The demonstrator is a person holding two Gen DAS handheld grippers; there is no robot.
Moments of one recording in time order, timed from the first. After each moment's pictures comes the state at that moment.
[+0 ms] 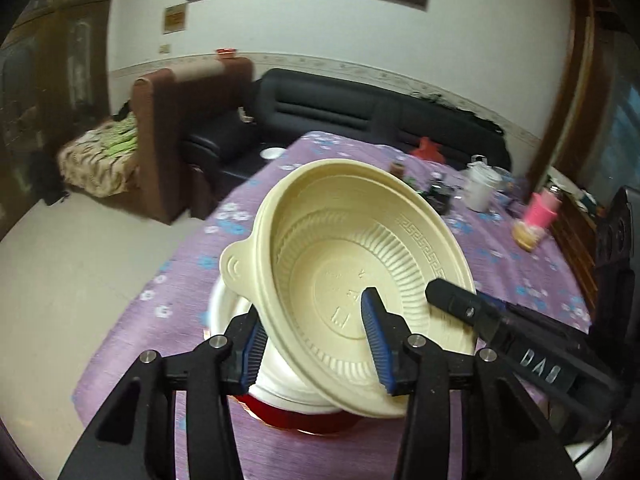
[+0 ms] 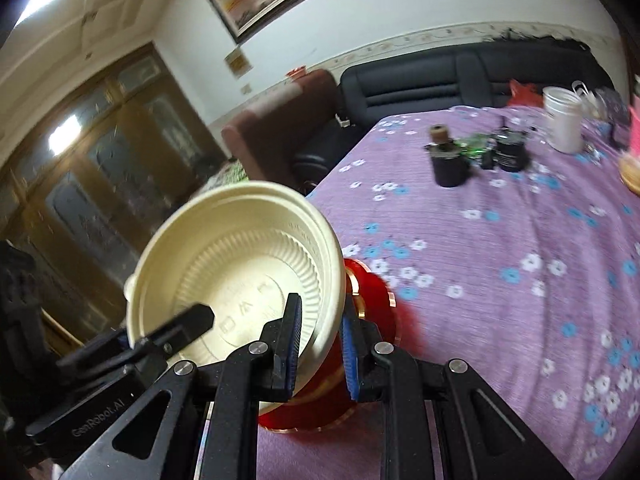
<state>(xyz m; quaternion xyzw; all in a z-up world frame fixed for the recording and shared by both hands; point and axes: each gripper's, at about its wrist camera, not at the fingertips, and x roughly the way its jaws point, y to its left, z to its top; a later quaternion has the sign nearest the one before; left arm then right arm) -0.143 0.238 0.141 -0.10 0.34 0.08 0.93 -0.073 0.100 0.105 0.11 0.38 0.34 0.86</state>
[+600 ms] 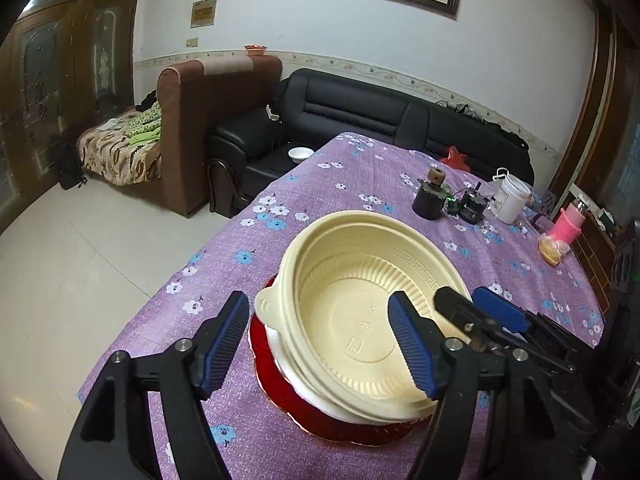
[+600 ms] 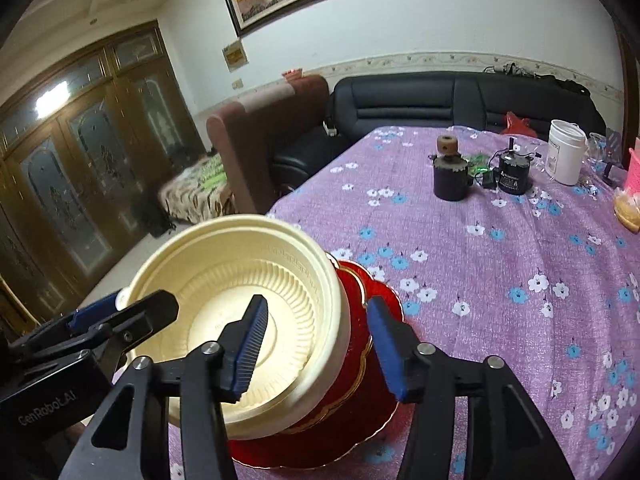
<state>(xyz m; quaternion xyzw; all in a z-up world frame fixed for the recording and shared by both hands) -0.152 0.269 0.124 -0.13 0.33 0.11 0.93 -0.074 0.135 0.078 0.05 0.34 0.30 0.89</state>
